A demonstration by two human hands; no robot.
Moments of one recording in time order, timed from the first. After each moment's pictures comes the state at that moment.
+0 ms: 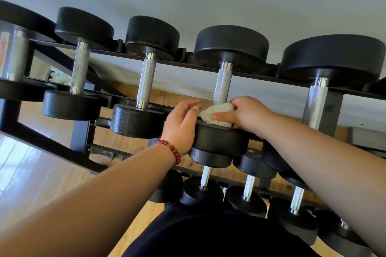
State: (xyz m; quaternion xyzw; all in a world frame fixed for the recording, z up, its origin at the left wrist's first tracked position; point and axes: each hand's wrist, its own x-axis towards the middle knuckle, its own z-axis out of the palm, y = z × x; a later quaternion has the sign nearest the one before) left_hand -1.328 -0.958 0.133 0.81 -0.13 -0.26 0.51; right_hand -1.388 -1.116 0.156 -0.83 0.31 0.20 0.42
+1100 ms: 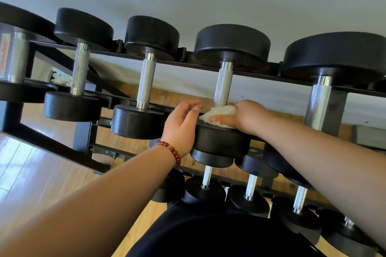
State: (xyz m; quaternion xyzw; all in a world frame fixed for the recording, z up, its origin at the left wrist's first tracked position) left_hand -1.328 -0.958 0.135 0.81 -0.13 -0.27 0.51; right_hand -1.384 -1.119 0.140 -0.85 0.31 0.25 0.35
